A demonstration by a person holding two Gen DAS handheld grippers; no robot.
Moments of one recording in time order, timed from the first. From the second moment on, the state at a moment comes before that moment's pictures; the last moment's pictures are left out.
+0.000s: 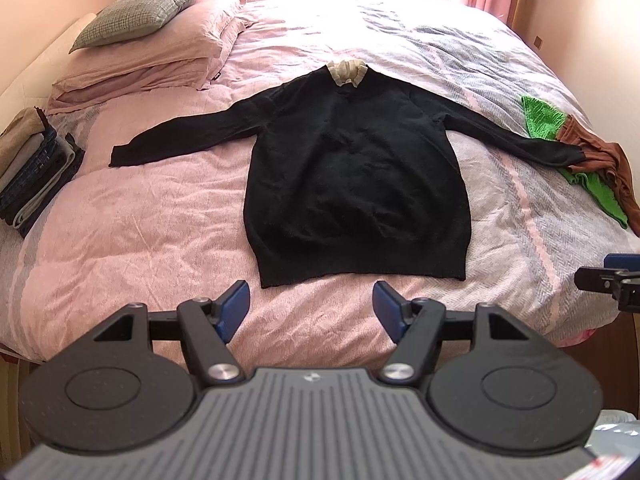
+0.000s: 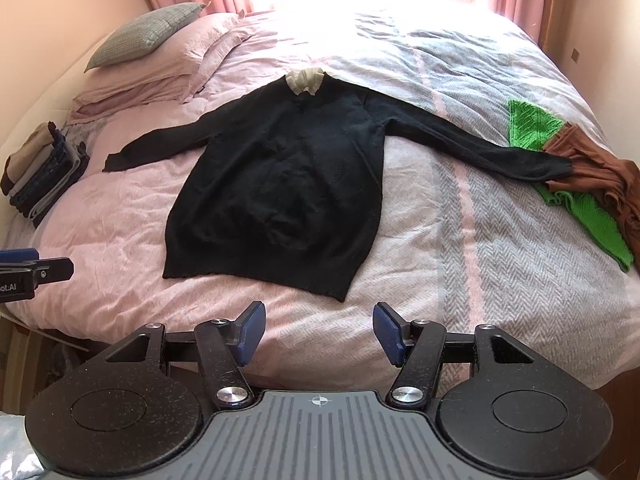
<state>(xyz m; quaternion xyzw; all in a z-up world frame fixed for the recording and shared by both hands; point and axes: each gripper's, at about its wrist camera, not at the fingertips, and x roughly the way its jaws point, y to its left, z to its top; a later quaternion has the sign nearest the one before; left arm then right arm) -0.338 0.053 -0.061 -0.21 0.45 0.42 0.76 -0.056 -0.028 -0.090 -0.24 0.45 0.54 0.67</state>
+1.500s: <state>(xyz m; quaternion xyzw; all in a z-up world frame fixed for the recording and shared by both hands) -0.100 0.573 -0.336 0.01 0.42 0.24 0.88 0.180 0.468 -0.351 -0.32 0.23 0.64 0.66</state>
